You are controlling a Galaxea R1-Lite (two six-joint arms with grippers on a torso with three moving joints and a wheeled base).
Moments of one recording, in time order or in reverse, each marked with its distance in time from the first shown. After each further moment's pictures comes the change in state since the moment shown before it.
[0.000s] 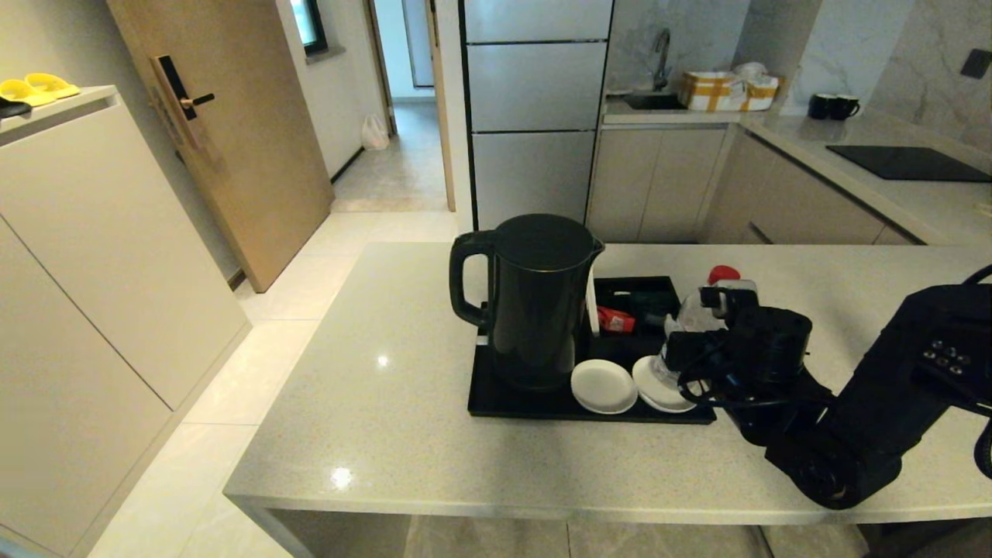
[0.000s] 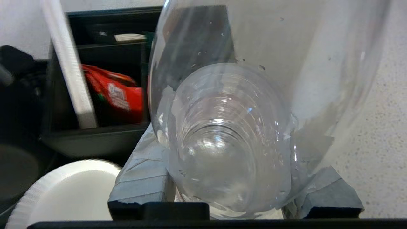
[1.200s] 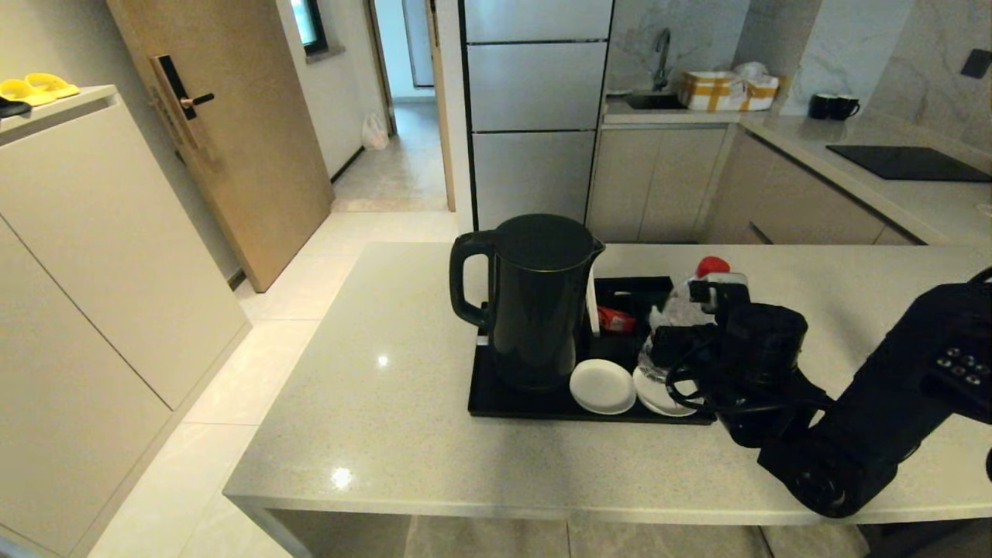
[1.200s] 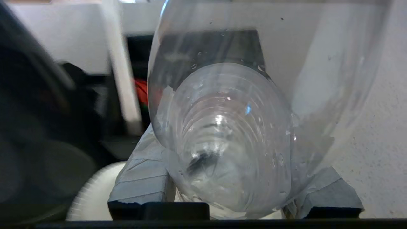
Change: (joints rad) left arm 0.000 0.000 0.000 0.000 0.000 0.000; right arm 0.065 -0.029 0.002 -0.017 -0.023 0.004
